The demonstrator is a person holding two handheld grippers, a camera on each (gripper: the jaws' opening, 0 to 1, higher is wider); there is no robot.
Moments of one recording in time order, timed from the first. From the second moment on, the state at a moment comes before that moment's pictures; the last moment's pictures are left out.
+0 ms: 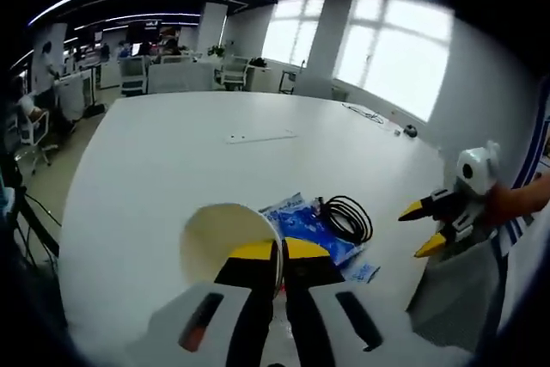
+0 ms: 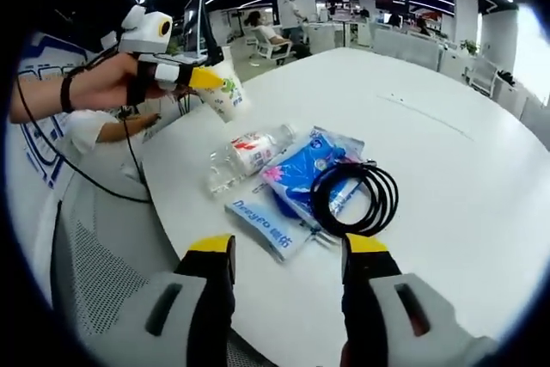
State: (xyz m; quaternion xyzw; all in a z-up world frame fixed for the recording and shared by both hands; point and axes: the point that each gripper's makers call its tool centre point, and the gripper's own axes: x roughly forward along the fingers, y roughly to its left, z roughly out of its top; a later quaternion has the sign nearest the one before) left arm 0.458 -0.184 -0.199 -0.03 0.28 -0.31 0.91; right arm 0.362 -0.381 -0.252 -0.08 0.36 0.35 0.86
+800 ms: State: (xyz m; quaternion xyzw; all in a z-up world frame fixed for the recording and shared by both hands) left arm 0.516 -0.187 -0.204 0.00 0.28 -0.31 0.91; right arm 0.361 -0.409 -0.260 -0.04 0.38 0.32 0.87
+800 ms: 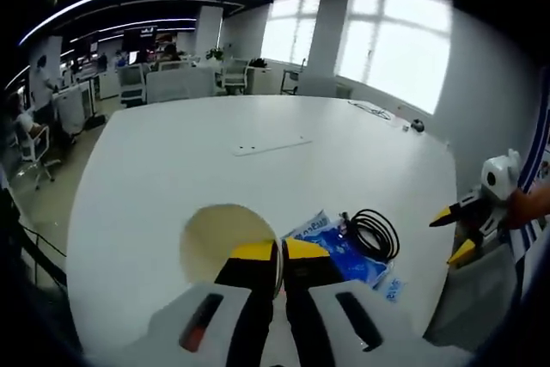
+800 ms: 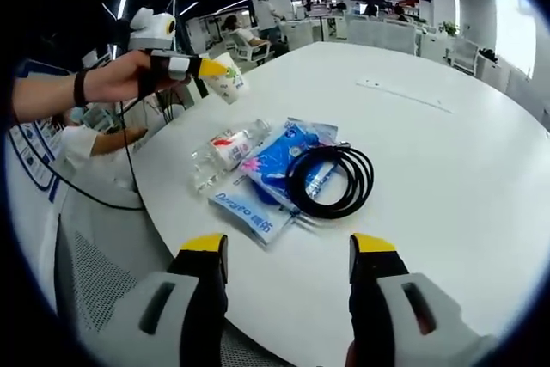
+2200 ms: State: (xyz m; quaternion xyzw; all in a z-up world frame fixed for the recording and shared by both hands) left arm 0.543 -0.193 -0.273 0.18 0.35 -0.29 0.87; right arm 0.374 -0.429 -0.273 -0.02 0.39 0.30 0.87
